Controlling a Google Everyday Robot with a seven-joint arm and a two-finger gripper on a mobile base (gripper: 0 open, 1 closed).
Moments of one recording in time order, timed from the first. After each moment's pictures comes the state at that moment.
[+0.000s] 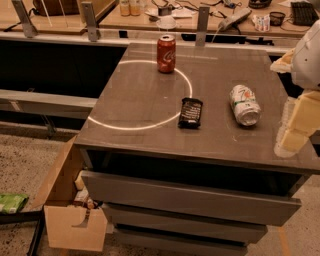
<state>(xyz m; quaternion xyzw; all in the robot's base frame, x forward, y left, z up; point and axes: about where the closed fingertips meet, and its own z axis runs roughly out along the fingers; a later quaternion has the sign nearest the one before) 0.438 -0.217 0.976 -0.60 0.78 -0.03 0.16</state>
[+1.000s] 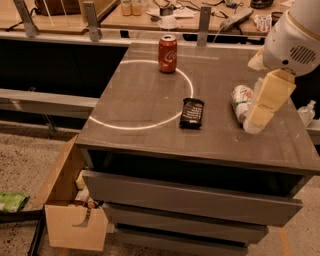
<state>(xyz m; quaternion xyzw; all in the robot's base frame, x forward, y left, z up) 0.478 -0.187 0.973 -0.58 0.80 0.04 0.15</state>
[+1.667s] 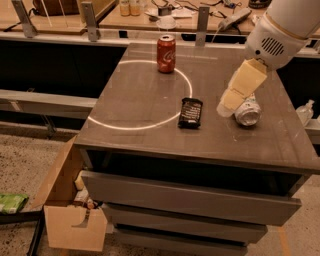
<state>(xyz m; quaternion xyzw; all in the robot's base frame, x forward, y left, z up) 0.515 -0.166 0.963 -0.48 0.86 0.08 0.15</state>
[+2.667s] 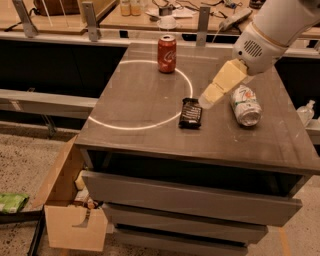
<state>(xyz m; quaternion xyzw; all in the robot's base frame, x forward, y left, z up) 0.539 -0.155 0.938 -0.38 0.91 0.13 0.13</state>
